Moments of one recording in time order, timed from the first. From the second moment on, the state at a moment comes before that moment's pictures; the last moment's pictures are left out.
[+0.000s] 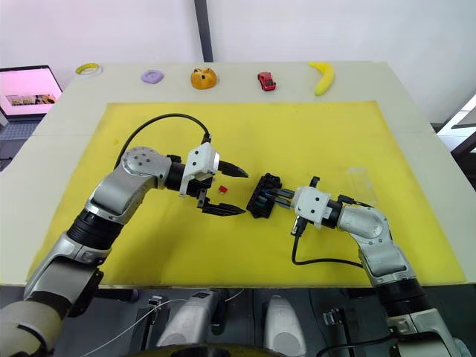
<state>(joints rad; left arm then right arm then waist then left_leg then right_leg) -0.72 0.48 -0.34 0.04 -0.27 0.36 -1.24 -0.21 -0.65 0.11 0.01 0.13 -0.29 0.87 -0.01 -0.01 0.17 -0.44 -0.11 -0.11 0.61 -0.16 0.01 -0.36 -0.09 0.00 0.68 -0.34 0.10</state>
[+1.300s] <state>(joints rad) -0.72 0.47 -0.34 0.04 -0.27 0.36 -1.23 -0.24 -0.68 0.02 -0.25 0.28 0.04 0.87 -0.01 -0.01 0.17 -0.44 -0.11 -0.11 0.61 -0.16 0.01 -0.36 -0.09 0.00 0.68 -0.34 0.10</state>
